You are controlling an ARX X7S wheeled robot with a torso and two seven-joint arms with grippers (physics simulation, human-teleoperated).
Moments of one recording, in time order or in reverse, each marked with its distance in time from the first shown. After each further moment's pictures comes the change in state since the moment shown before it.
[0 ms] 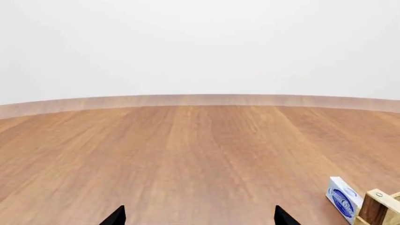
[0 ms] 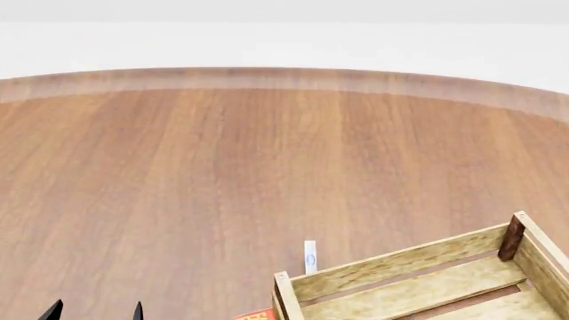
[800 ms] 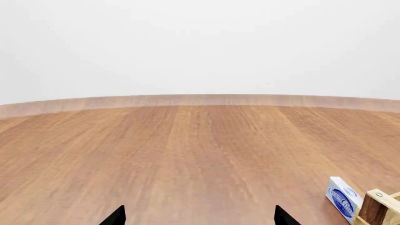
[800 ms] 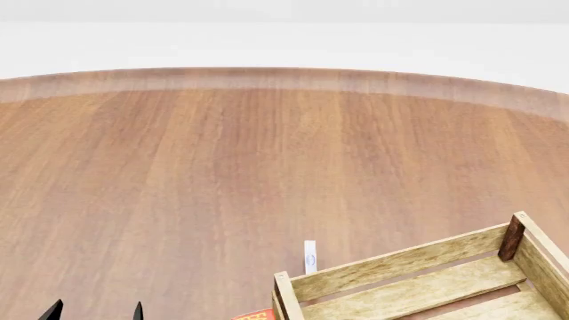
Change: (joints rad) left arm -0.004 -0.014 0.018 -0.002 -0.014 0.005 -0.016; right arm -0.068 0.039 -0.035 0.216 0.056 -0.236 0.080
